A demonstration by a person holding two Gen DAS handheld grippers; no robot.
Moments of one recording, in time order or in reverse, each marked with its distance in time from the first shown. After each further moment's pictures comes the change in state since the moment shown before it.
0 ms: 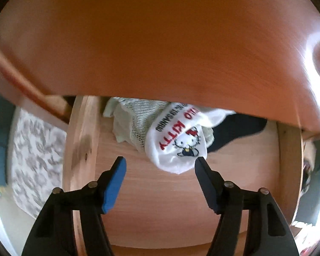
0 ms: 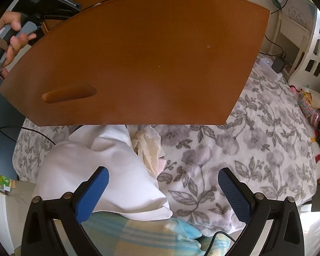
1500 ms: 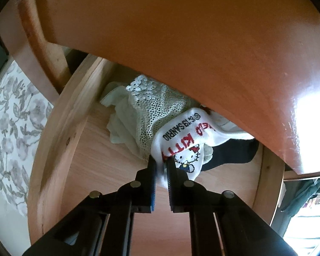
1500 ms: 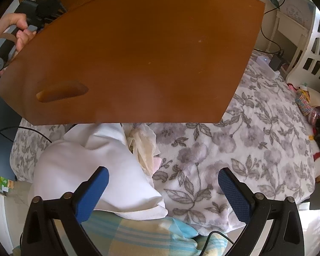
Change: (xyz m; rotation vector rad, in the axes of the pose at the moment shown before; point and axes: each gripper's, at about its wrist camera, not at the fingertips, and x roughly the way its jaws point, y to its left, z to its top) left arm 0.014 0.026 0.000 -0.262 -0.012 -0.166; right arm 0.000 -0.005 -0.001 0.007 0.008 -0.019
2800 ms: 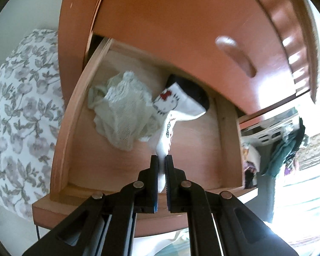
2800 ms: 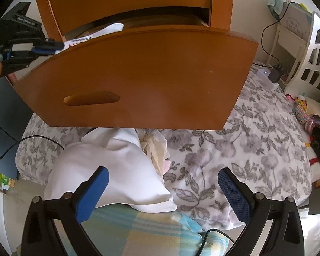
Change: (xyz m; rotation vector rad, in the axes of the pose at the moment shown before) left arm -0.094 0.020 -0.068 0.175 -0.053 -0.265; right arm -0.037 0.021 0.003 -0.029 -0.063 0.012
